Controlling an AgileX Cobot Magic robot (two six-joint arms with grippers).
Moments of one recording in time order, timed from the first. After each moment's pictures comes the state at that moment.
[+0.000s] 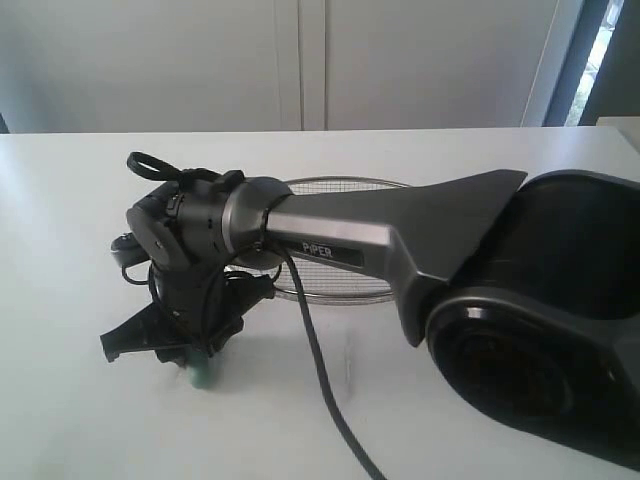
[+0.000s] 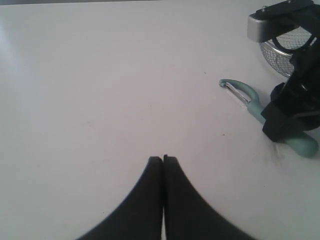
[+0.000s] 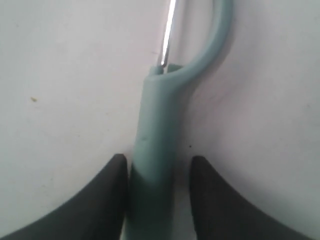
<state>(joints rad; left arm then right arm) -0.12 0.00 0.03 -0.15 0.40 0.11 0.94 2.33 -1.85 -0.05 0.91 0.45</state>
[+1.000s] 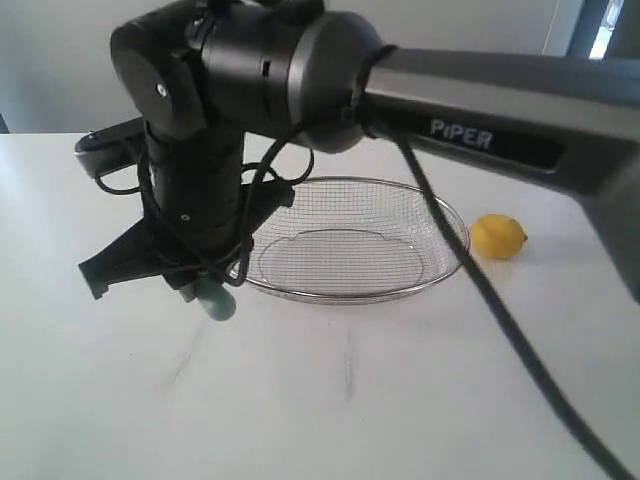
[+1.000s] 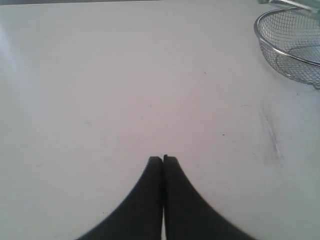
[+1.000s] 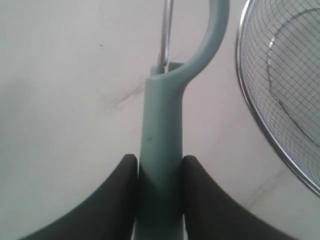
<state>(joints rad) -0.12 0.00 0.03 -0.15 0.40 0.11 0.95 2.01 -1.85 -0.06 1.18 0.27</state>
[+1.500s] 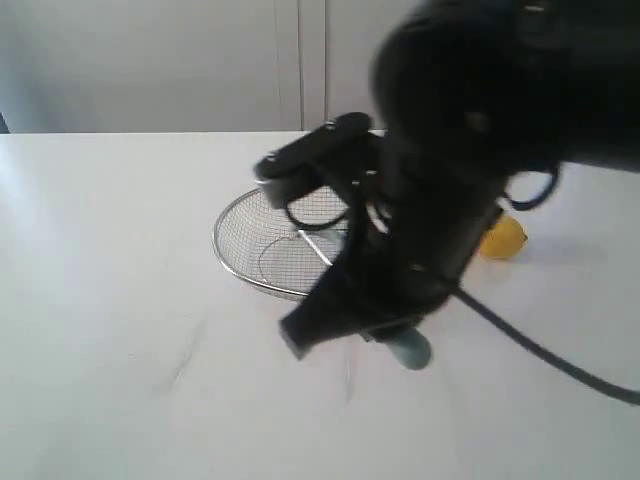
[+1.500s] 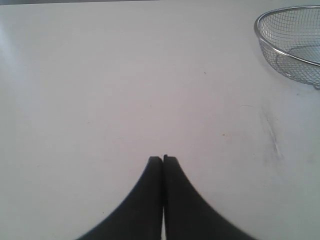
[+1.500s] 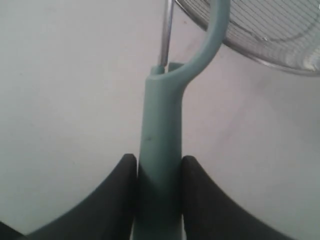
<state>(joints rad) -0.12 0.00 0.03 -0.15 0.40 0.11 0.89 1.46 -1.19 -0.17 1.10 0.33</state>
